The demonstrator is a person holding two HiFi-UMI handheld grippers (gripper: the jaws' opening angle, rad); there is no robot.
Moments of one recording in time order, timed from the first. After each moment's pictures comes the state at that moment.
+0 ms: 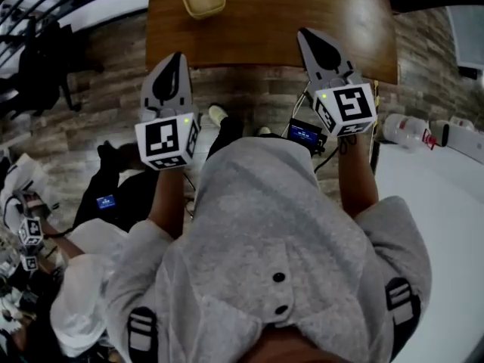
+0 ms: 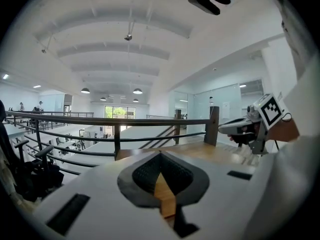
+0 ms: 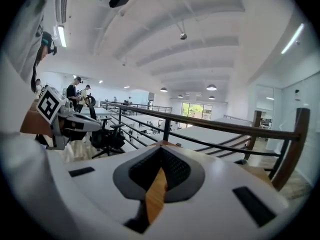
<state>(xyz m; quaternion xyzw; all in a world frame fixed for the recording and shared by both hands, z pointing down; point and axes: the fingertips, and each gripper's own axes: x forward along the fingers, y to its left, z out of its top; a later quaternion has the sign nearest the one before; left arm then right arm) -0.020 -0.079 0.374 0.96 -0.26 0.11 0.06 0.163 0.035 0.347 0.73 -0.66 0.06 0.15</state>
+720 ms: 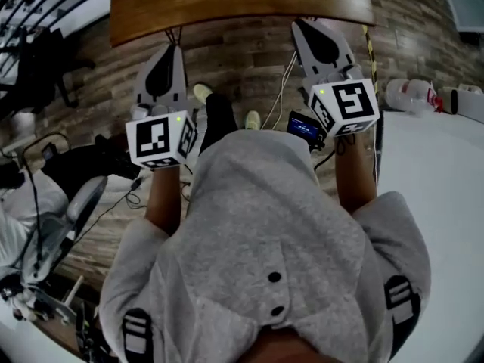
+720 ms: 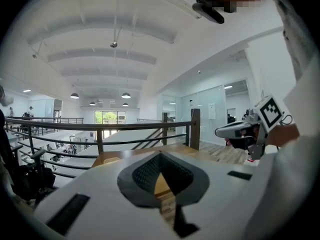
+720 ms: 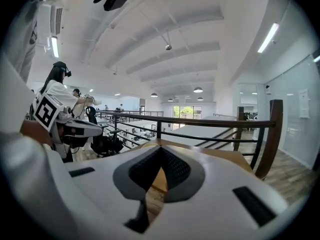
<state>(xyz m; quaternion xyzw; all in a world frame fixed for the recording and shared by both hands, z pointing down) -0.006 0.132 0.356 0.97 -0.21 0.11 0.03 0.154 0.255 0.342 0.77 -0.63 0.08 0.10</state>
